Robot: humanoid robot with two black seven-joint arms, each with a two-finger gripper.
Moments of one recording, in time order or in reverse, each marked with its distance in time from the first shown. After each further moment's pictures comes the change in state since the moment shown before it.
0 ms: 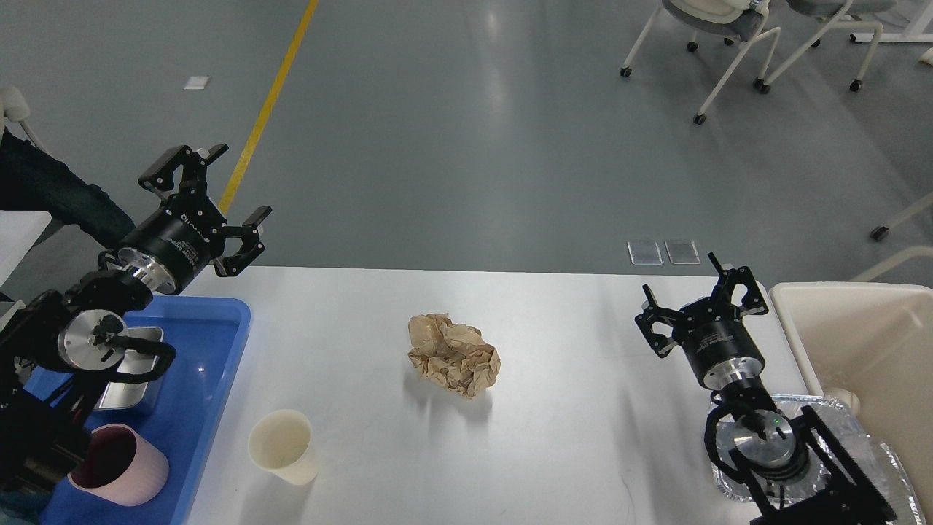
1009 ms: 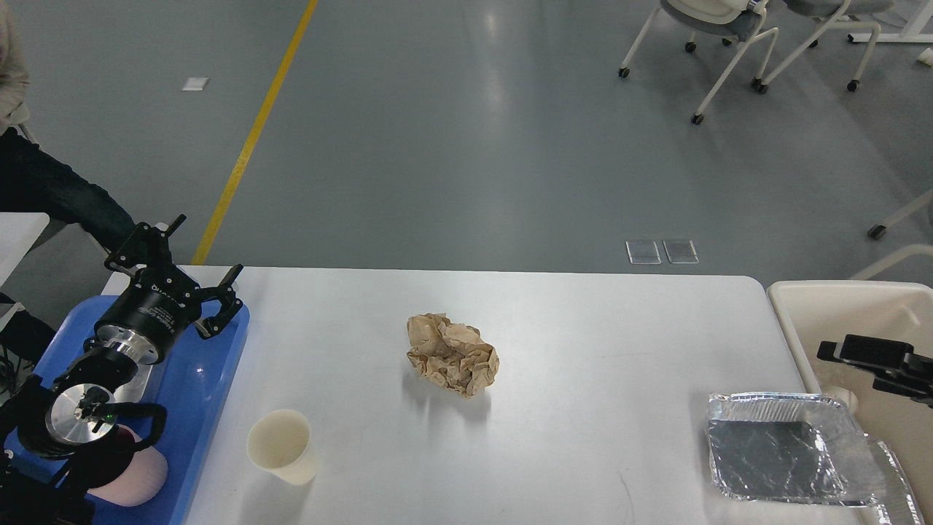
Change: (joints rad) left arm 0.204 -0.092 -0.181 -0.001 0.002 -0.011 0.007; right arm 0.070 -1.241 -0.630 0.318 -0.821 0.313 0.038
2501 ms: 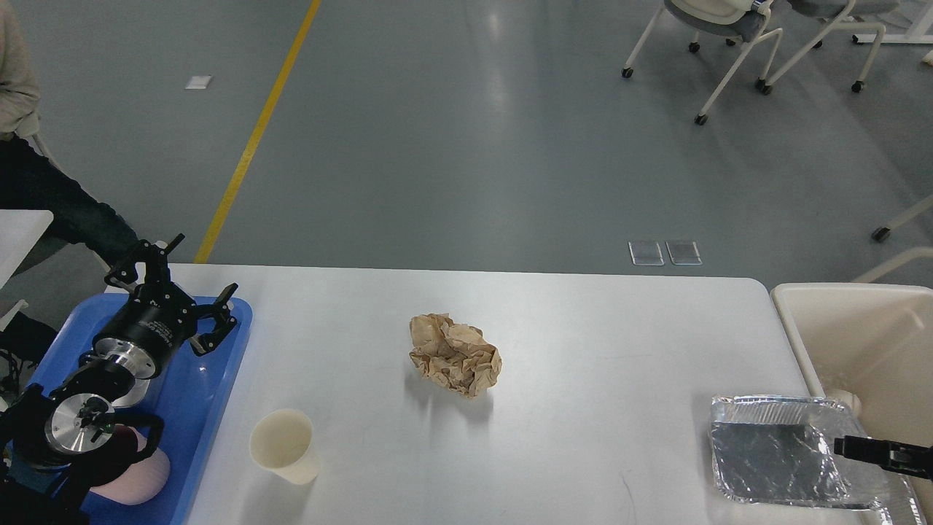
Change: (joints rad) left arm 0.018 0.013 0.017 0.029 0.009 0.029 0.007; right arm 0.092 0.327 -0.321 -0.501 -0.342 -0.112 0.124
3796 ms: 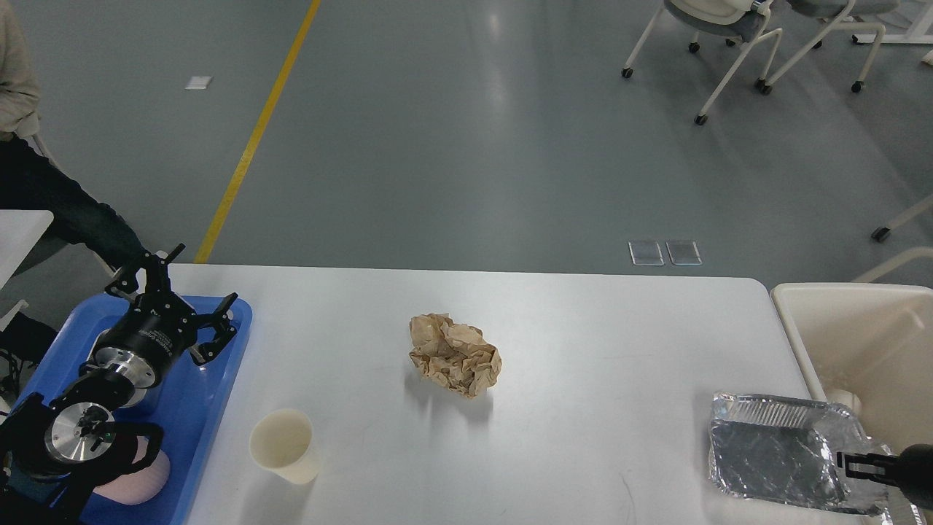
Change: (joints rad) left arm 0.027 -0.002 0.000 0.000 0.000 -0.001 0.000; right arm 0.128 0.162 -0.276 -0.246 0.007 -0.151 0.064
